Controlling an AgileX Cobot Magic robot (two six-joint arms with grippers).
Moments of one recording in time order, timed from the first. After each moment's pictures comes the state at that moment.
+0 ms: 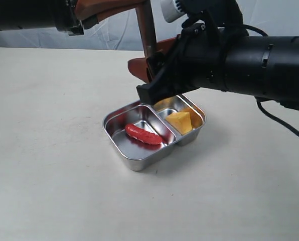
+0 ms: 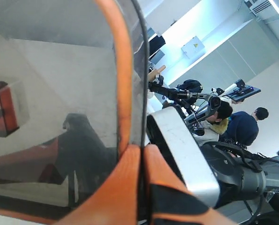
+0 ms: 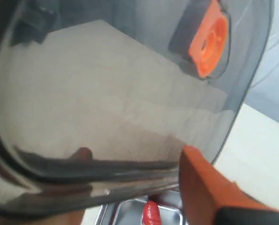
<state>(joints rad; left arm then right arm) -0.34 1.33 -0.98 -1.75 1.07 1.01 0.85 1.30 -0.83 1.65 0.10 -1.70</state>
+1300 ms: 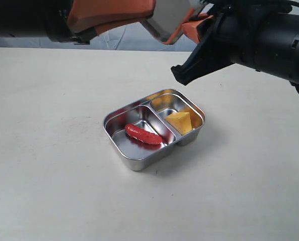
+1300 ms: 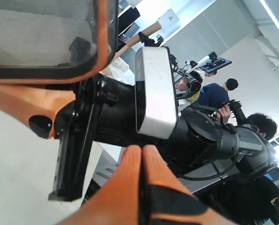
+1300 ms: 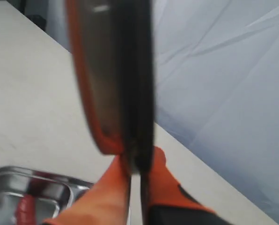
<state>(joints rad) -0.34 1.33 -0.98 -1.70 1.21 0.98 0.85 1.22 -0.83 1.66 -0.22 -1.99</state>
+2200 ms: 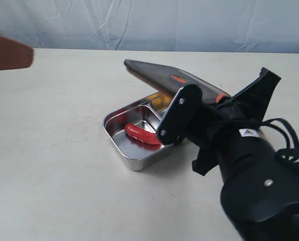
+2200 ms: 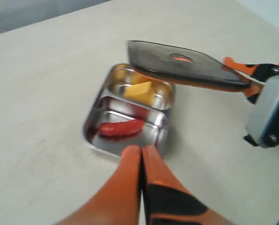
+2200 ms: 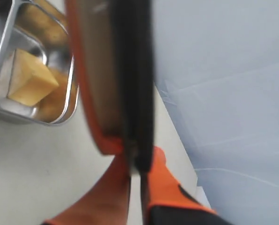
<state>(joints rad) -0.34 0.87 -0.97 -0.50 0.89 0.37 1.36 1.46 -0.65 1.75 -1.12 -2.11</state>
